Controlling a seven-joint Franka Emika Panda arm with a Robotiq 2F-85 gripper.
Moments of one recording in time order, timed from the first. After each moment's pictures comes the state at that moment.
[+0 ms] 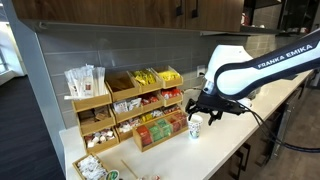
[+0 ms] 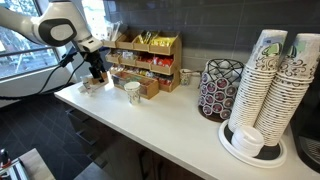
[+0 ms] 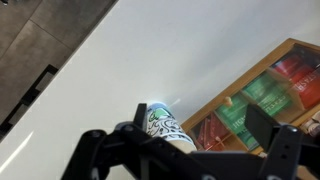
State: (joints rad) arm -0.09 -0.34 0.26 -2.44 0.12 2.40 0.81
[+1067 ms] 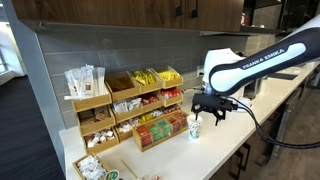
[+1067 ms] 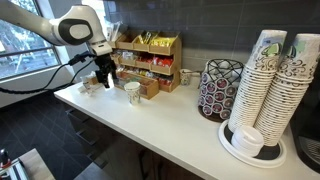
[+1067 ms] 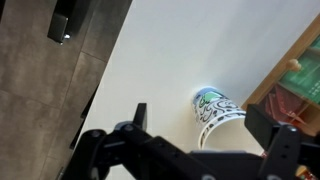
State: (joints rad) arm -0.12 -0.21 0.20 -2.32 -0.02 2.24 1.13
